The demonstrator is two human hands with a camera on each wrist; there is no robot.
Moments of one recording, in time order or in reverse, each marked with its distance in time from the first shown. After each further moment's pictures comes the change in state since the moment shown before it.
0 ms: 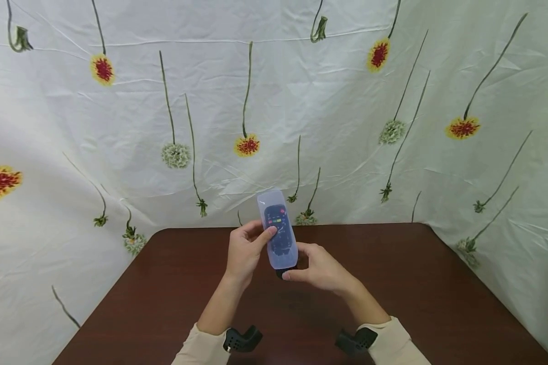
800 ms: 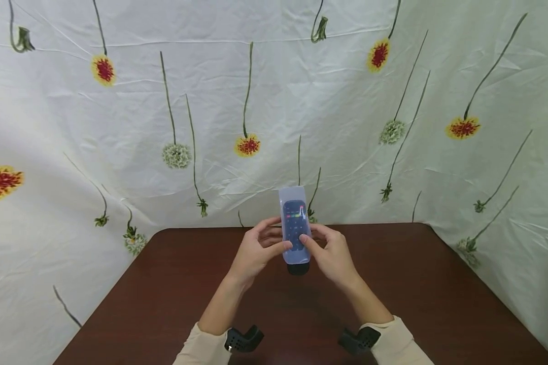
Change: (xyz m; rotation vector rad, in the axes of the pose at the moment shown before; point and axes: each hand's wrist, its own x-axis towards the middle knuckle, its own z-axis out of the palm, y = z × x) left_hand -0.002 -0.001 -0.001 0.075 -0.306 -0.100; right_hand -0.001 -0.006 -0.008 -0.003 0.499 -0.109
